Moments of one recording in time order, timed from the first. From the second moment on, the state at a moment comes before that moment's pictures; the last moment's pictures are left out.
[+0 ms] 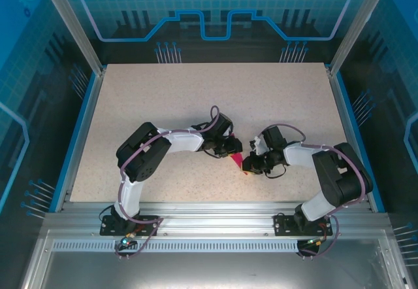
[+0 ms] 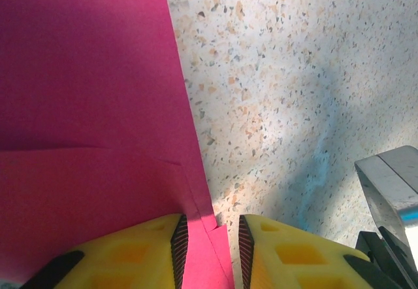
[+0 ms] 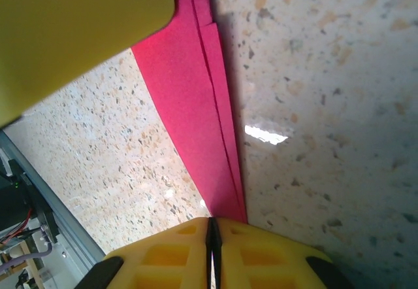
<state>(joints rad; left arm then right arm) -0.73 2.04 1.21 -0.12 0.38 -0.95 0.34 1.55 0.57 -0.26 -0.66 0.48</state>
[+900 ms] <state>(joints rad) -0.73 2.04 1.21 -0.12 0.39 -0.95 0.35 1.46 0.56 -0.41 -0.58 0.48</state>
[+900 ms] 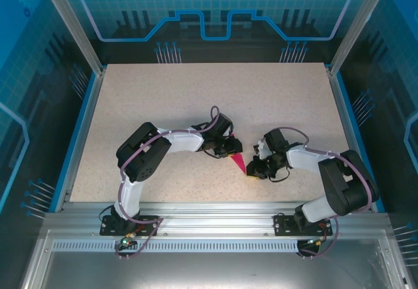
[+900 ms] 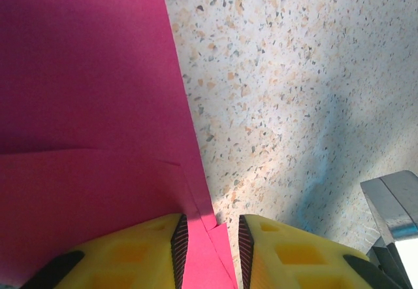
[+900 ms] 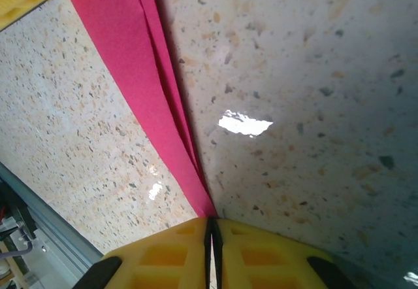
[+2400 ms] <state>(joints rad) -0.73 1.86 1.07 -0.01 0.39 -0.88 0.35 1.62 0.67 -0.31 -0.61 0.52</state>
